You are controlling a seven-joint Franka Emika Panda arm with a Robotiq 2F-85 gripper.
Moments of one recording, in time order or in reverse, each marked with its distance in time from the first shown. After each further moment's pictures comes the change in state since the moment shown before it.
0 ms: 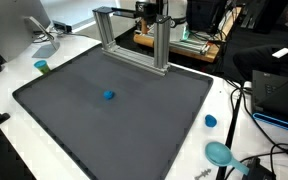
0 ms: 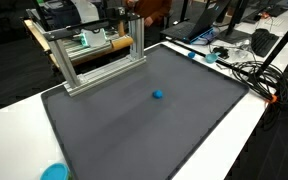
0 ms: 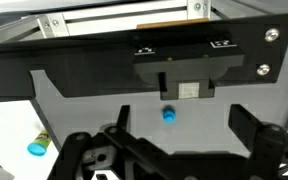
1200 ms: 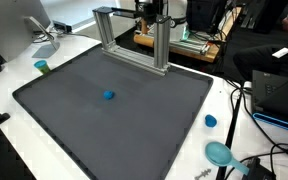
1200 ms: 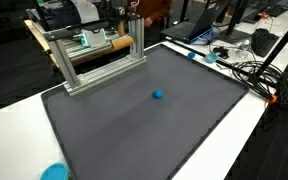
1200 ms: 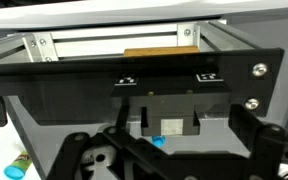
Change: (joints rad) arm 0.034 0.032 0.006 -0.030 0.035 -0.024 -0.020
